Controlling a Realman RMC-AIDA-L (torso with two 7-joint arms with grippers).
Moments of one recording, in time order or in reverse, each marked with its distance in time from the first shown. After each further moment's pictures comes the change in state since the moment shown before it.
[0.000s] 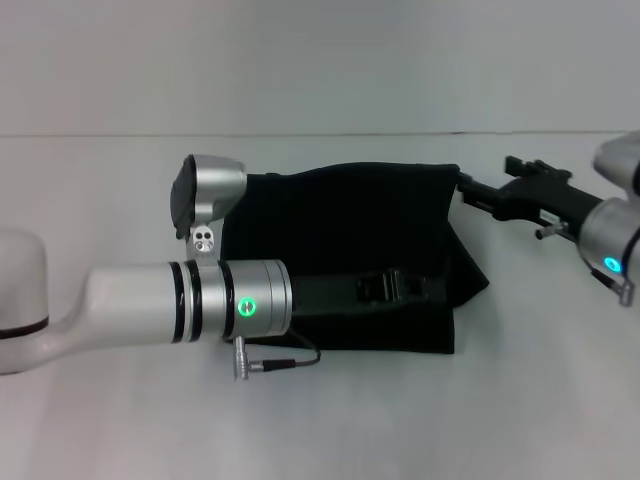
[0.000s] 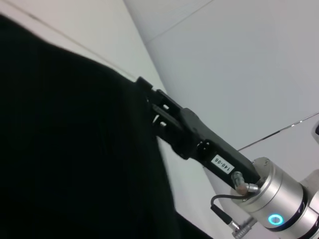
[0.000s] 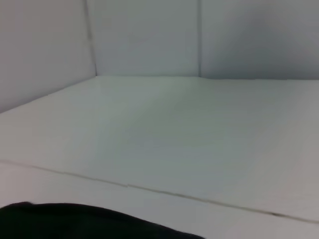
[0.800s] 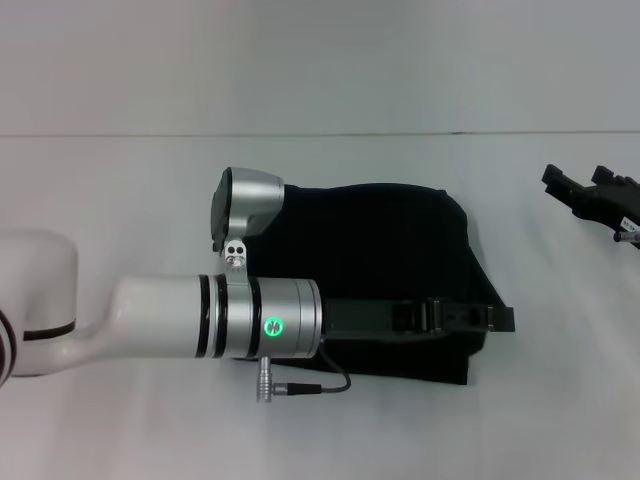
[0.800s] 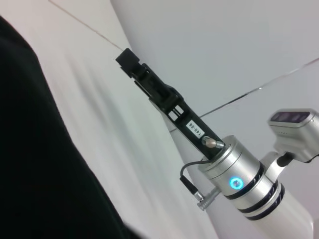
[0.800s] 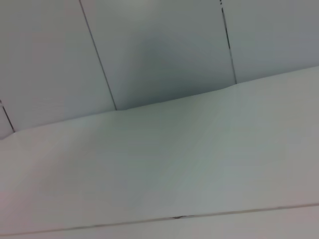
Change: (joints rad) left arm -0.042 -0.006 0.035 -0.070 -0.012 0.062 0.024; right arm -0.094 -0.005 0.258 -0.008 0.000 -0.059 0.012
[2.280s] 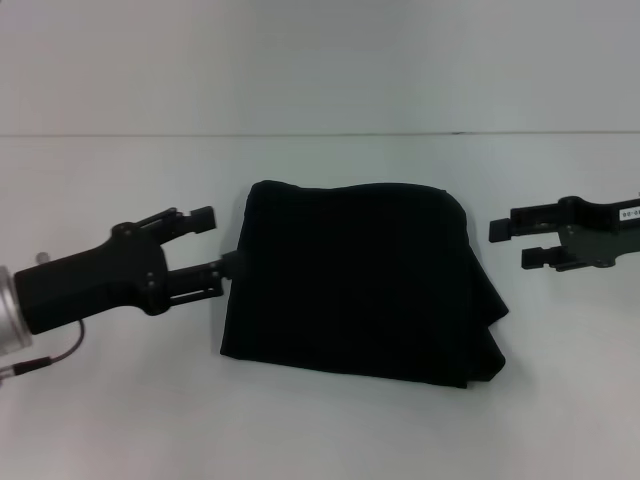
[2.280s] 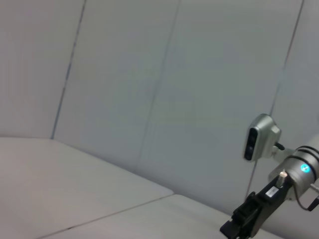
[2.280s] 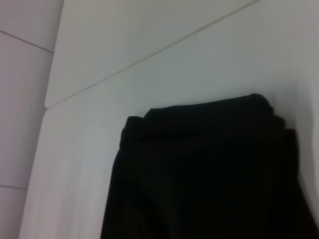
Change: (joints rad) left arm 0.448 0.107 -0.137 0.463 -0.125 0.378 0.657; right arm 0.140 -0.222 -0.300 -0.254 -0.757 -0.625 1.574
